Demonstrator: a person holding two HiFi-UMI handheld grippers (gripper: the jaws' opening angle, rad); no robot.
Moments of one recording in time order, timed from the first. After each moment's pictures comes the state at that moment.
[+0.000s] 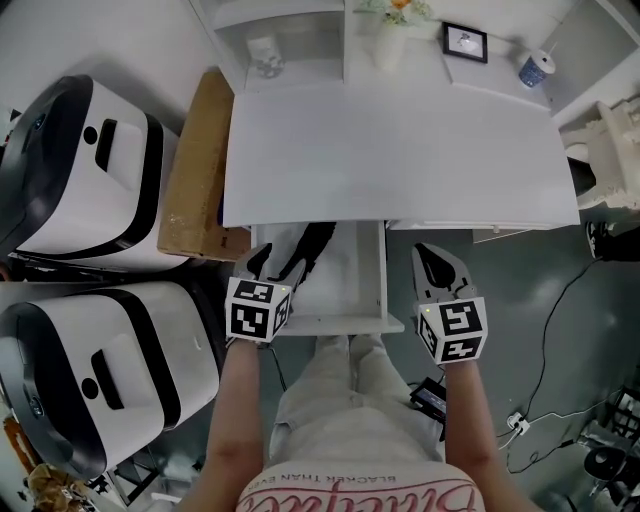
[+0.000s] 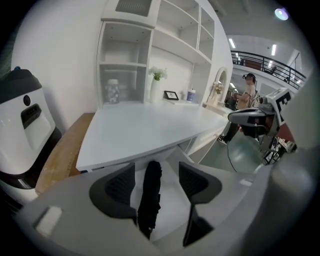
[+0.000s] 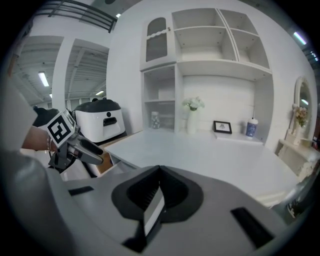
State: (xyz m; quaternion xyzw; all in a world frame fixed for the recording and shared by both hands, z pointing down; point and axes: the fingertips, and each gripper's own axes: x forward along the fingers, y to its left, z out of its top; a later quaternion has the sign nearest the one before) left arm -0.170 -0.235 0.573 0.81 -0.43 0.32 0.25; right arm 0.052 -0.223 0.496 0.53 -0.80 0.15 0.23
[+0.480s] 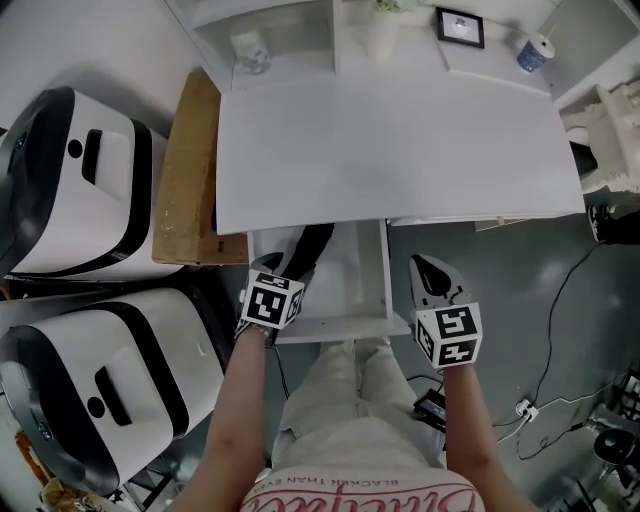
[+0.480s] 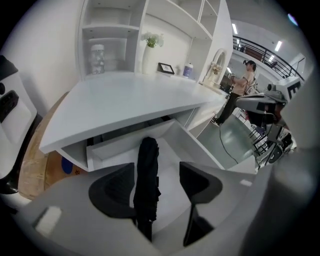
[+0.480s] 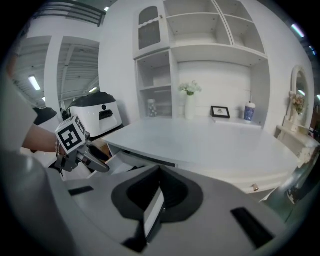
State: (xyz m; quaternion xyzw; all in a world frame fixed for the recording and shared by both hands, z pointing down) left arm -0.159 -0.228 0.658 0.79 -0.35 0.41 0.30; right arm 0.051 -0.211 0.545 0.53 -0.78 0.20 0.25
